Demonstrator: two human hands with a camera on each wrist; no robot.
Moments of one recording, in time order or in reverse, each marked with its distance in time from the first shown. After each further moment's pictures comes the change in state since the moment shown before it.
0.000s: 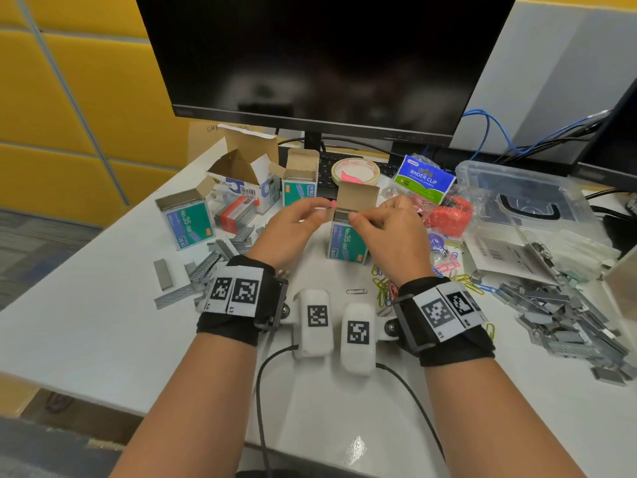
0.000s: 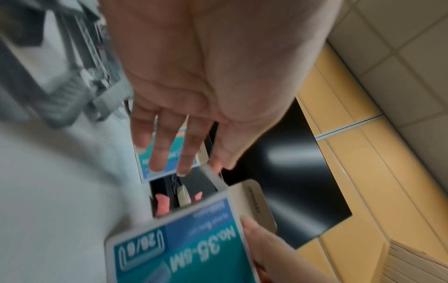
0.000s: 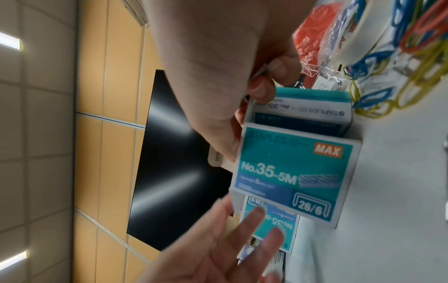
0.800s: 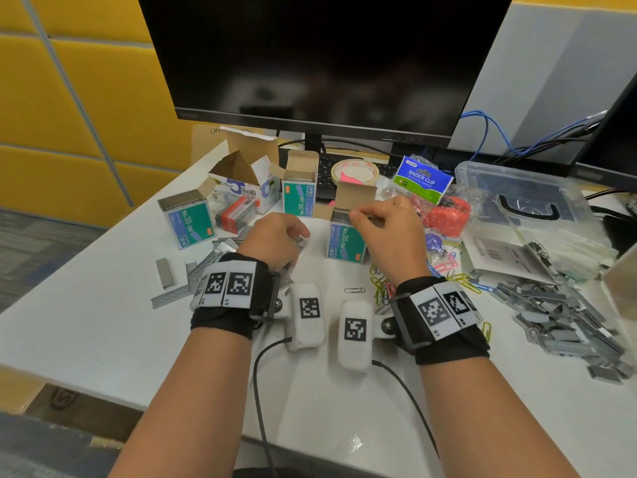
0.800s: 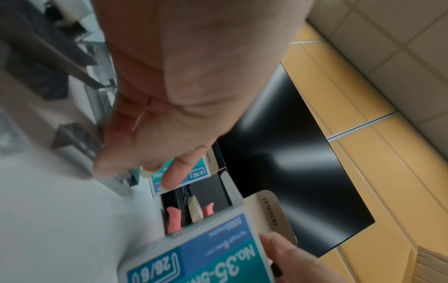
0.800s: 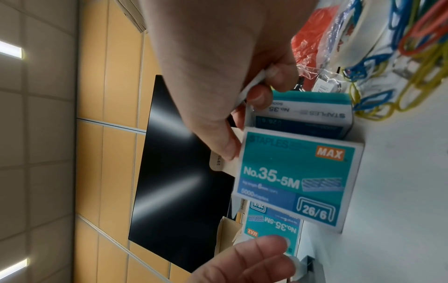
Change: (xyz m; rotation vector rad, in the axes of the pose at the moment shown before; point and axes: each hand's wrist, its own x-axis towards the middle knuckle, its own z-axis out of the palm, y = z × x) left_hand -0.002 -0.004 -0.013 0.388 -0.045 -0.242; right_hand -0.002 0.001 0.002 0.152 0.039 -0.002
